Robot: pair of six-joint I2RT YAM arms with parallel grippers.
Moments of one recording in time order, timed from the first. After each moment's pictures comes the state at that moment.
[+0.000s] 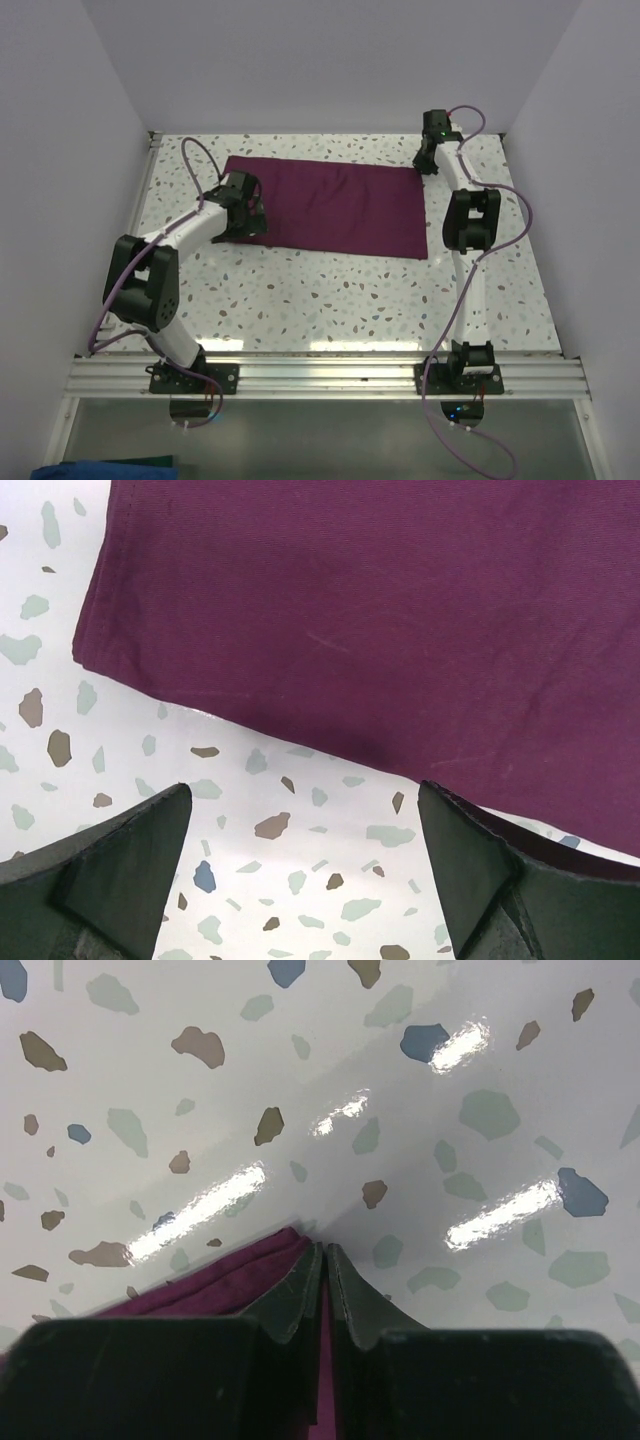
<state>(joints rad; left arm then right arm) -0.30 1.67 1.13 -0.58 -0.30 -0.50 0.04 2.61 2.40 -0.77 0.24 0.59</state>
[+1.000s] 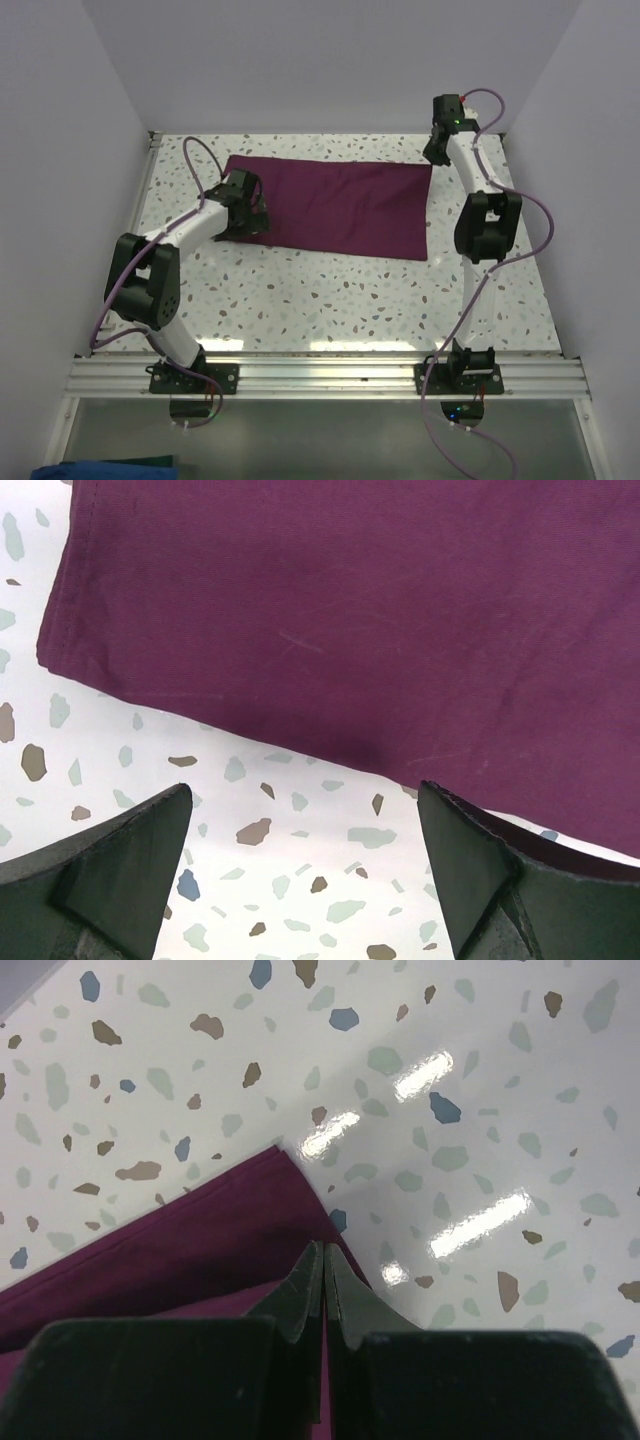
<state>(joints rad) -0.30 1.69 1.14 -0.56 -0.26 -0.49 0.04 2.35 2.23 -0.83 0.32 0.58</state>
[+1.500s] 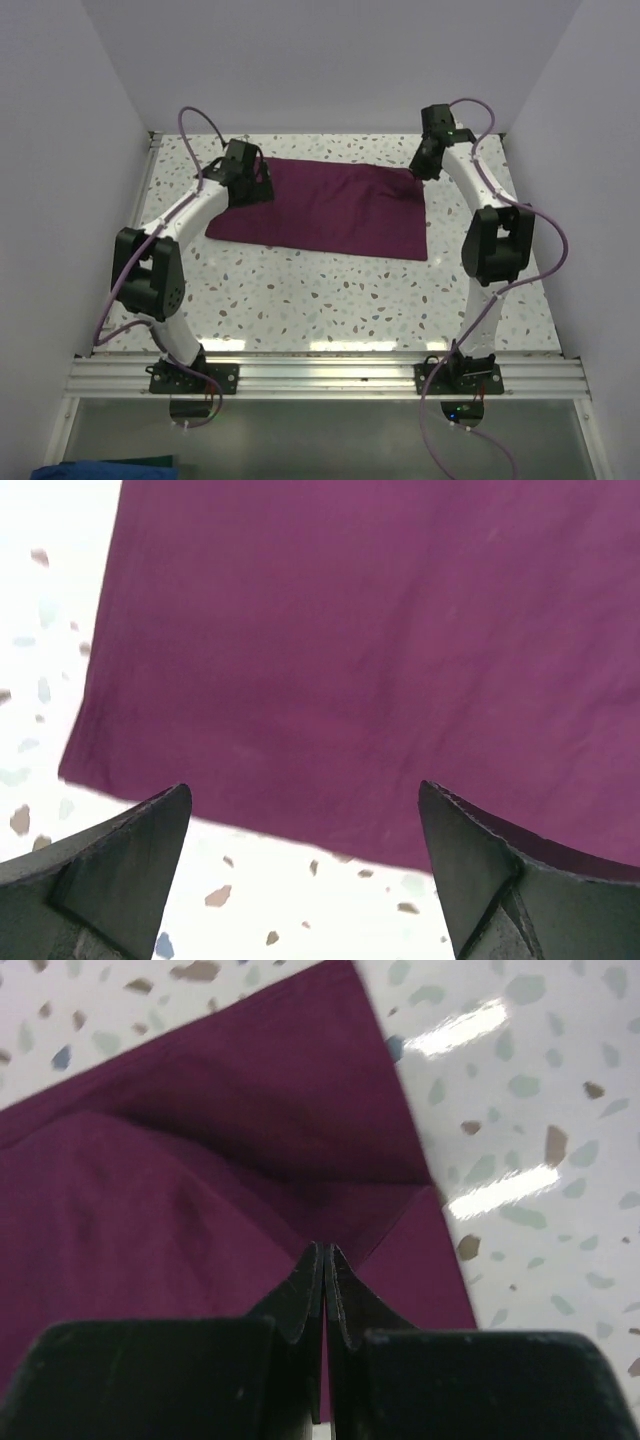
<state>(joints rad) -0.30 1.74 1.34 -0.56 -0.25 -0.47 0.11 2.08 1.91 -0.82 0.21 0.58</state>
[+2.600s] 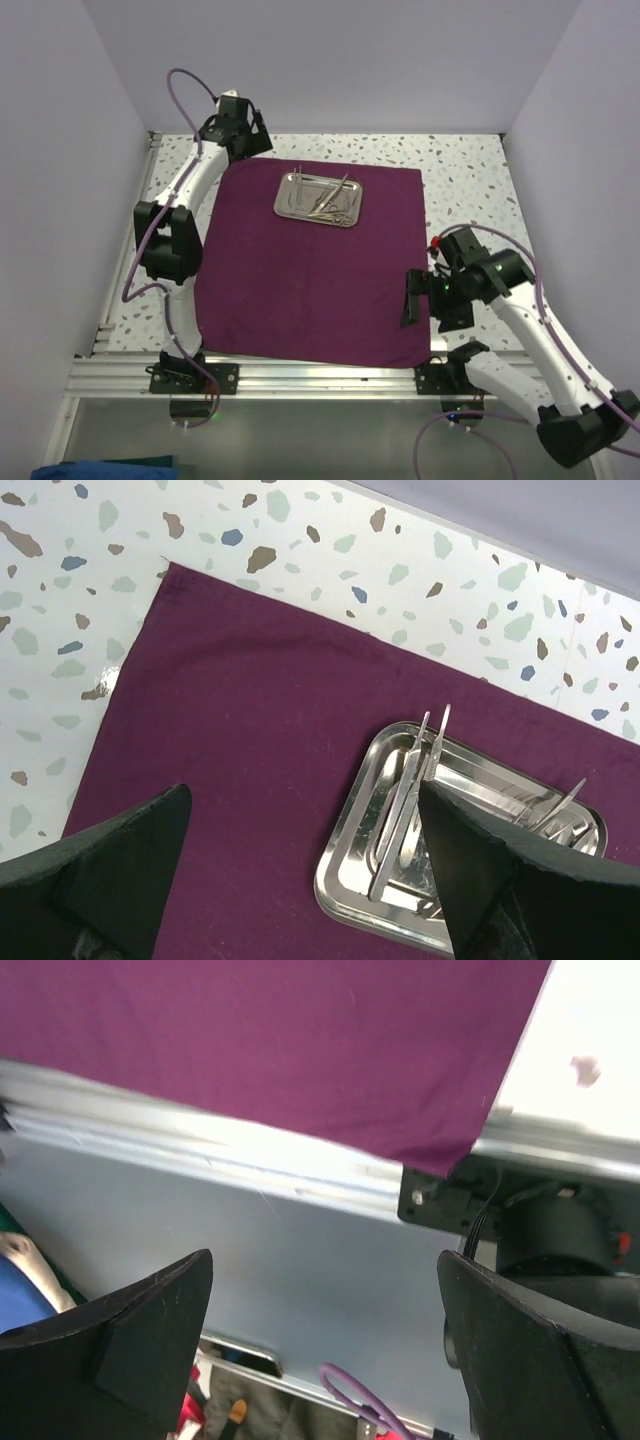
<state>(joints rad) -0.20 2.07 1.92 -0.58 -0.20 -0.49 0.41 0.86 0.90 -1.40 -0.27 0.50</state>
